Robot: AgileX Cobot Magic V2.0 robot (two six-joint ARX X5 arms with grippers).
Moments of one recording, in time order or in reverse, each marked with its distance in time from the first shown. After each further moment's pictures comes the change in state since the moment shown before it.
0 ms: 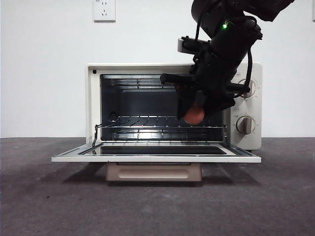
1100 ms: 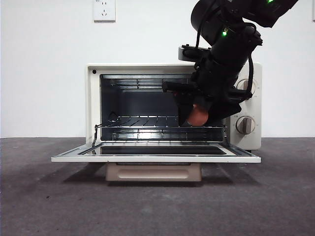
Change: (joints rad) left arm 0.000 0.000 0.000 0.001 0.000 0.000; right arm -0.002 0.022 0.000 -0.018 0.007 -0.001
